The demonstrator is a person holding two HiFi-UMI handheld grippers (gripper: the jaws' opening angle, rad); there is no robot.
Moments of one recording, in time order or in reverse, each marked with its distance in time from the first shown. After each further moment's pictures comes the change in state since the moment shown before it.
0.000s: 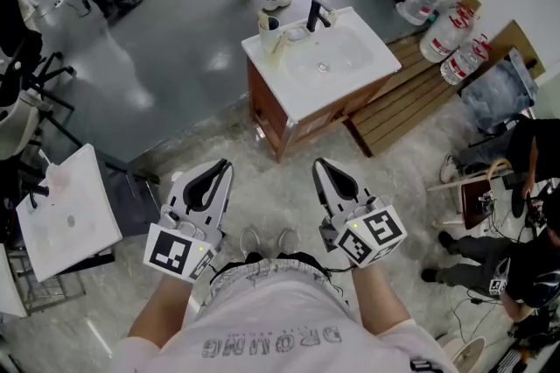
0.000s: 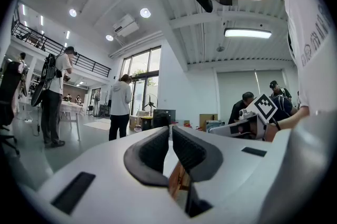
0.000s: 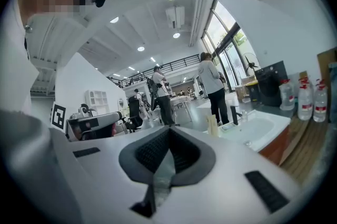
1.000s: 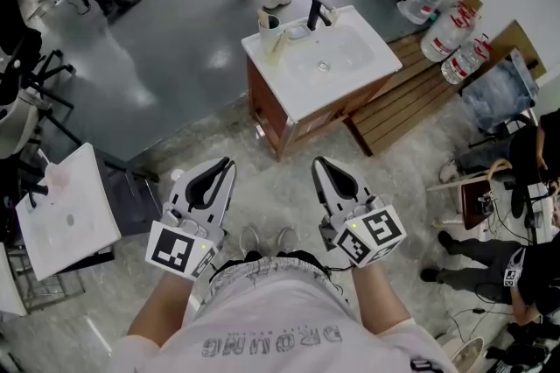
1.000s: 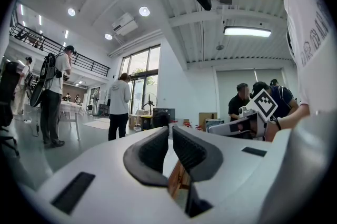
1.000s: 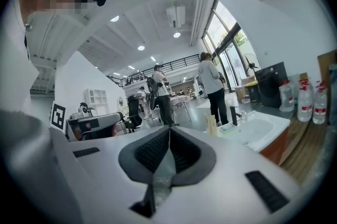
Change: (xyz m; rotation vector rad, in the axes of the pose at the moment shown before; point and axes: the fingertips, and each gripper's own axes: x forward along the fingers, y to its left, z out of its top) left arm 0.008 -0.002 -0.004 0.005 0.011 -0.006; right arm 0.003 -0.003 0.001 -0.015 0.009 -0.006
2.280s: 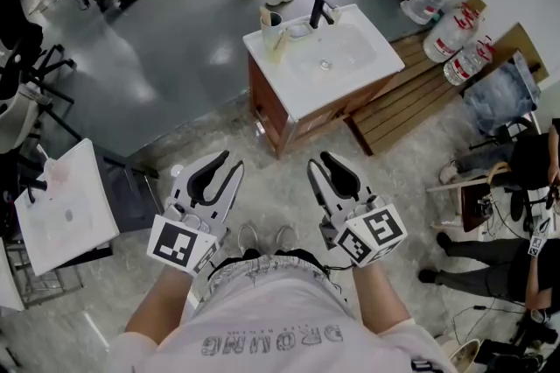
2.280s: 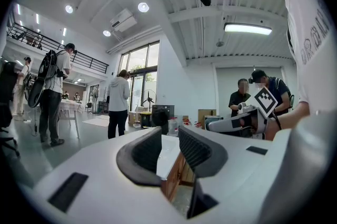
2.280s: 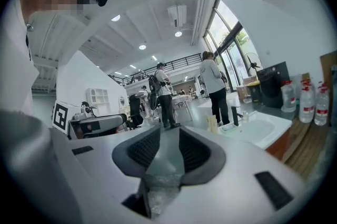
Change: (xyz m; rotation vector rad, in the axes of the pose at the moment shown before) left arm 0.012 -0.001 -0.010 0.001 0.042 -0.009; right arm 0.004 -0.005 0.001 -0.009 0.010 0.016
